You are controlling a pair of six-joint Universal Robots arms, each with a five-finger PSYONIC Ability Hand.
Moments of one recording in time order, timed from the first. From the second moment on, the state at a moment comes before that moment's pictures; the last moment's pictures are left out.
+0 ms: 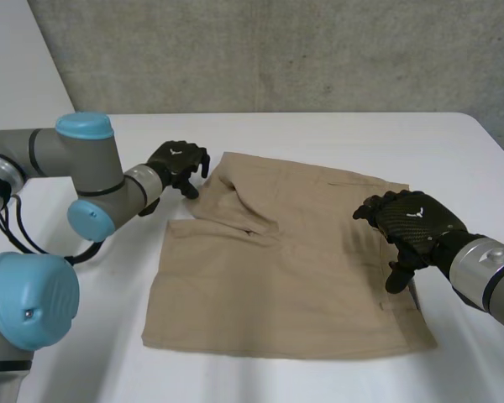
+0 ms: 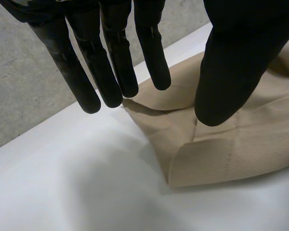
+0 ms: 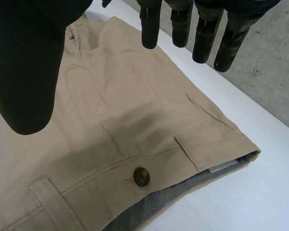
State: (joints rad) left arm 4.40 -2.79 -0.36 2.87 -1.22 3.42; right arm 1.75 -1.40 1.80 0.04 1.16 2.65; left_hand 0.79 0.79 0.79 0.79 0.61; right_hand 0.20 0.21 0.21 0.23 0.07
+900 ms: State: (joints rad) left arm 4.40 -2.85 -0.33 2.82 -1.22 3.43; right arm 1.75 -1.40 1.80 0.03 1.16 2.65; left_hand 0.77 0.77 0.77 0.77 0.60; right_hand 0.20 0.21 0.21 0.23 0.07
